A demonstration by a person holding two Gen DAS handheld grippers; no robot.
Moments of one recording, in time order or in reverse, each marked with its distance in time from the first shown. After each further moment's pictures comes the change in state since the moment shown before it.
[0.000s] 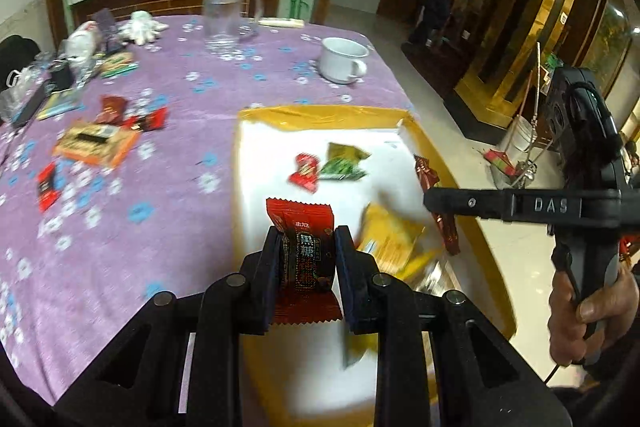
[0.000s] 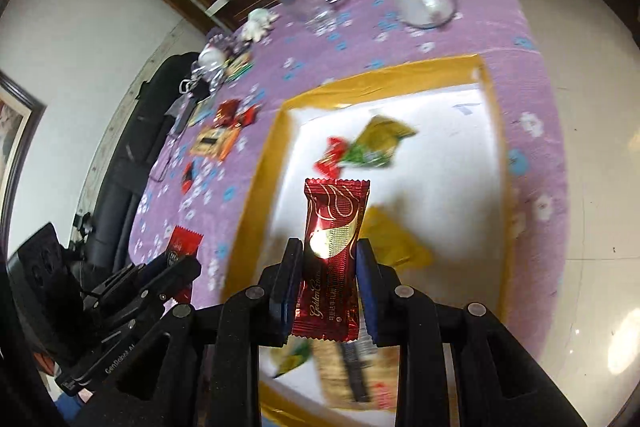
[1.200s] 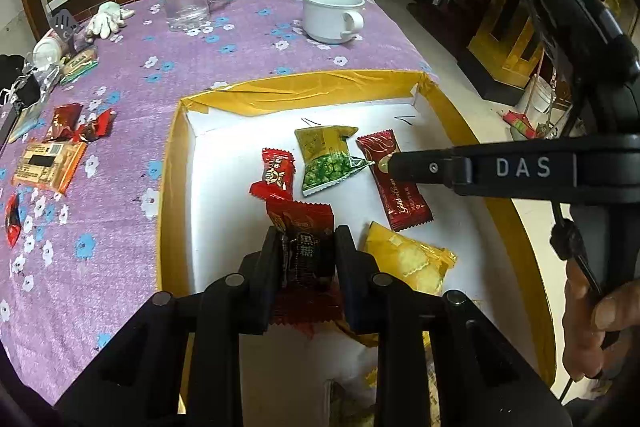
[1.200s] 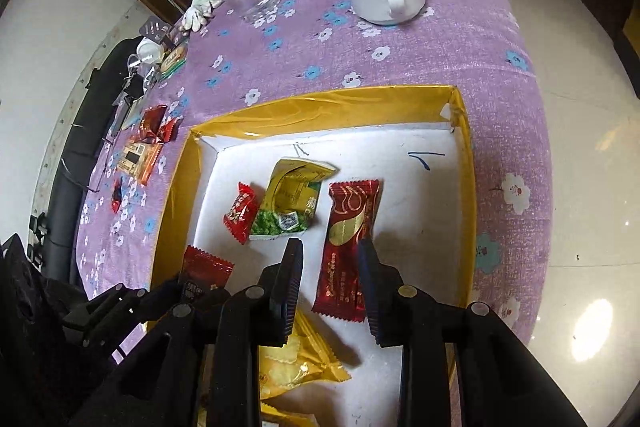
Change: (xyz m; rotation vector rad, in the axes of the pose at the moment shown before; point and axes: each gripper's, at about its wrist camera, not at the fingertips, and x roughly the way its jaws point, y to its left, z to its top) left arm 0.075 -0.034 0.014 0.080 0.118 0.082; right arm 0.057 -0.029 0.055 -0.009 0.082 -0.162
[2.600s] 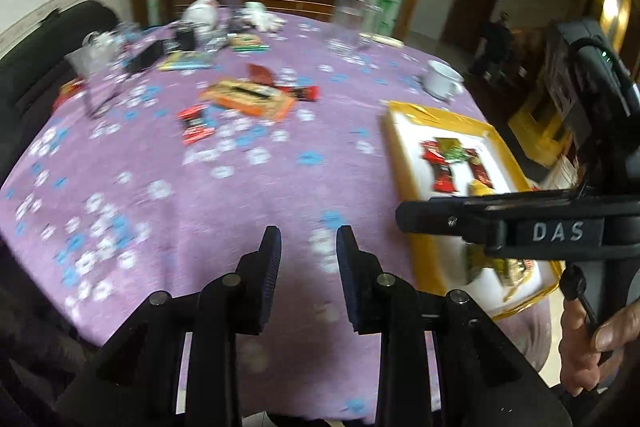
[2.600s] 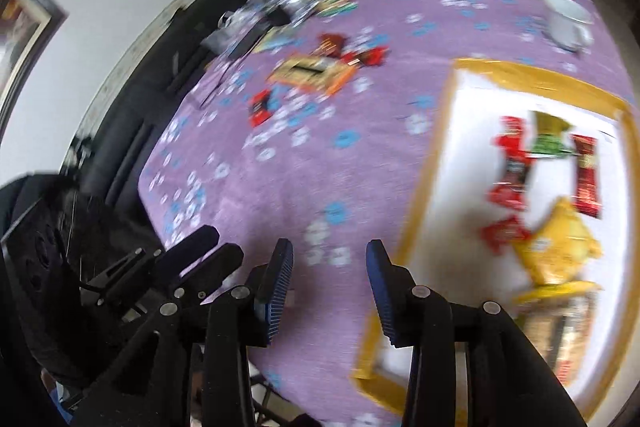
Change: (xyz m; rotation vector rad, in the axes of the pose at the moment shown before) left arm -0.145 0.168 -0.127 -0.268 -0.178 0.101; right arm -0.008 0.229 -0.108 -0.272 0.055 0.144
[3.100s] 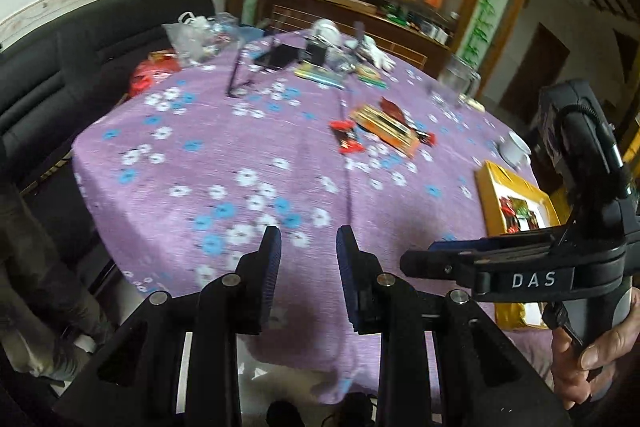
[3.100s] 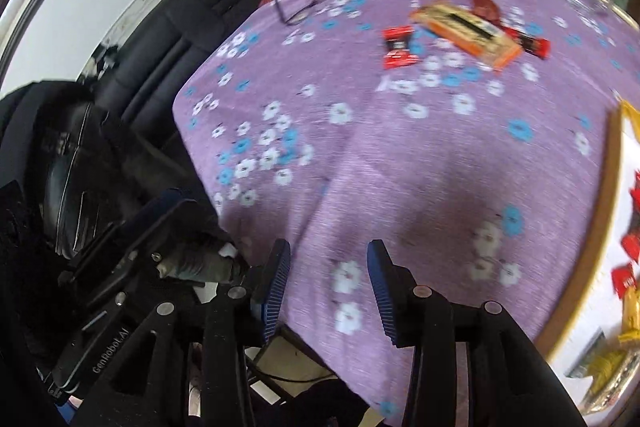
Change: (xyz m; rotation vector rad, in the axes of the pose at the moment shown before) left arm -0.057 0.132 -0.032 -0.246 -0.114 0.136; right arm 0.083 0.137 0.003 -0.218 0.184 0.029
